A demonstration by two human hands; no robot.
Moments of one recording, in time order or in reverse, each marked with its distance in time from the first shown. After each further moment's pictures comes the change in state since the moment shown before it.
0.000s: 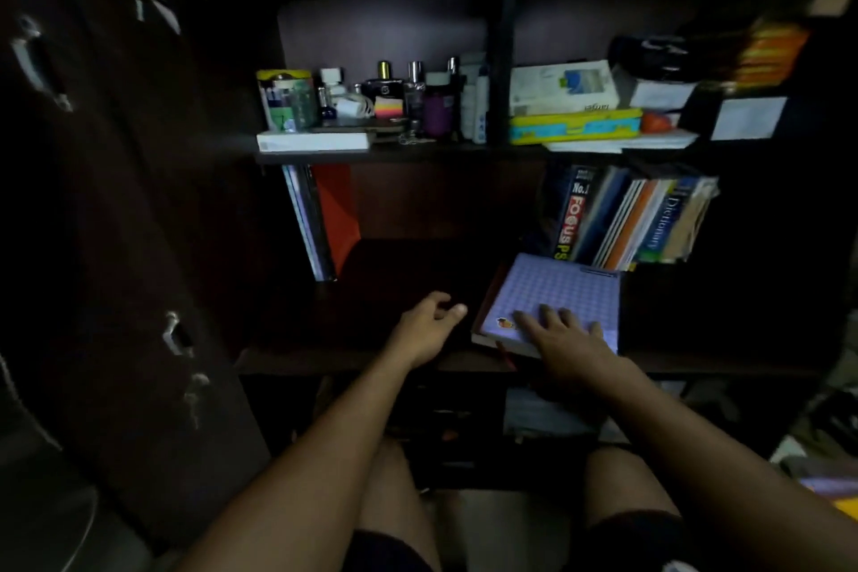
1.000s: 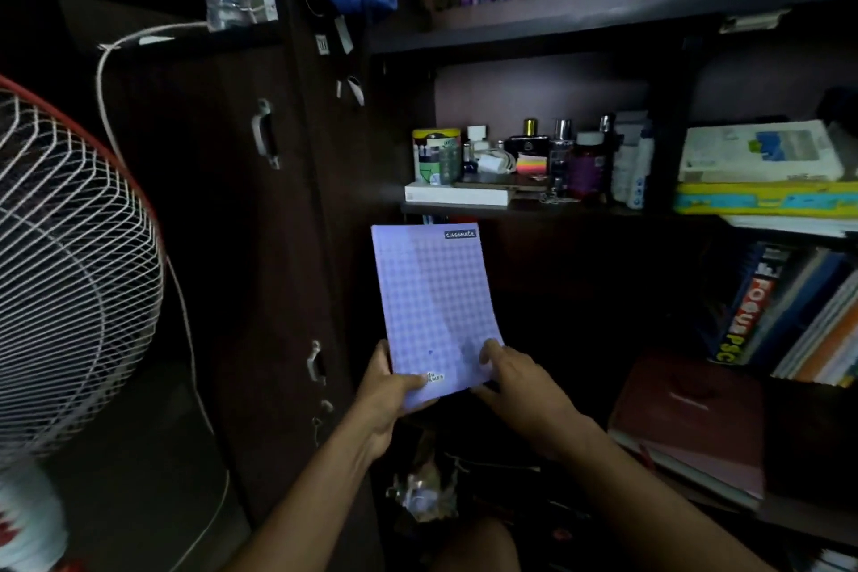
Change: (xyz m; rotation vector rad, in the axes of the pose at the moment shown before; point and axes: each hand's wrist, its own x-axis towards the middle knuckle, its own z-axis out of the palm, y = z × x) left_hand -0.082 -0.072 -0.135 -0.880 0.490 -0.183; right_hand 0.087 -0.188 -0.028 0.411 0.281 -0.453
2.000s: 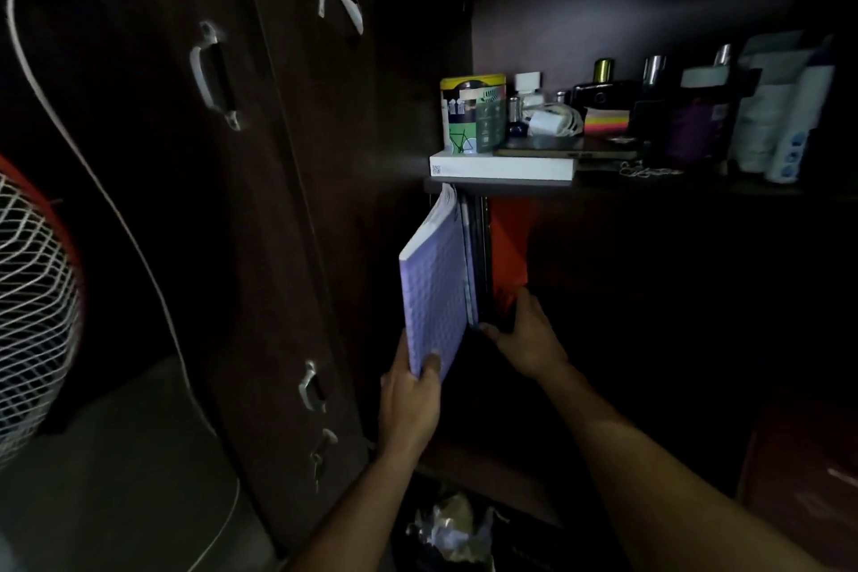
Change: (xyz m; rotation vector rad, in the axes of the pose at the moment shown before) left_hand 0.091 -0.042 0.000 0.527 0.325 0.208; right_hand 0.169 0.046 0.066 0.547 0.119 0.184
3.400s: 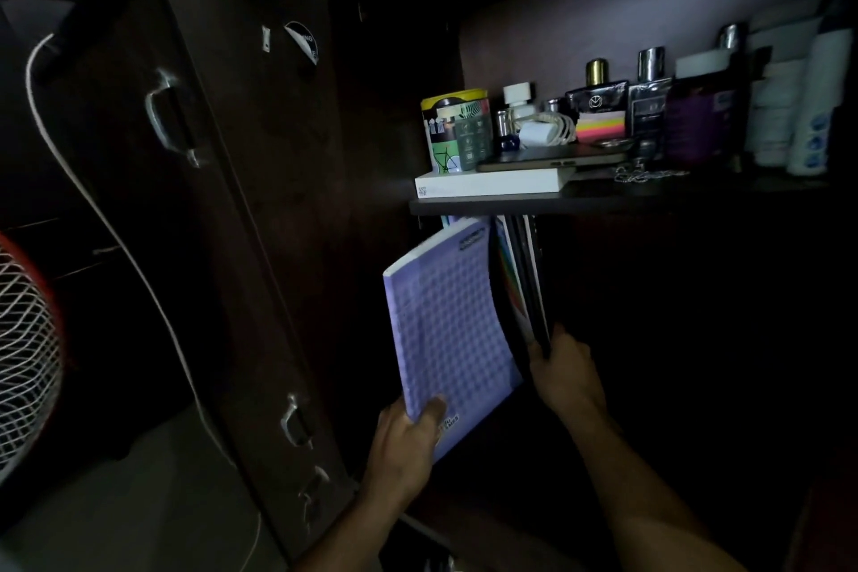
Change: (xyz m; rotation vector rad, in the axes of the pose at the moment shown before) left_hand -0.008 0.004 0.005 0.029 -0.068 -0.037; right_hand 0.006 0.026 -0.018 -0.016 0.128 0.147
